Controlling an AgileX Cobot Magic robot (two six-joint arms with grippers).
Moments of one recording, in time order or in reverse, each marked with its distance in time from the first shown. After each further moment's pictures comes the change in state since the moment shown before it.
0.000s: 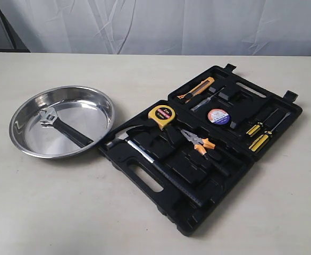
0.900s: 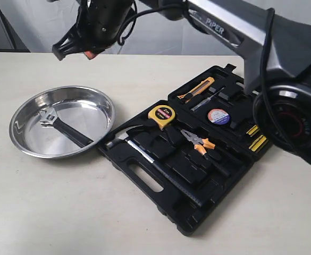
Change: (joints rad) left arm 0.000 0.000 0.000 0.000 0.000 0.000; right arm 0.049 0.583 -0.160 0.393 -0.158 -0.159
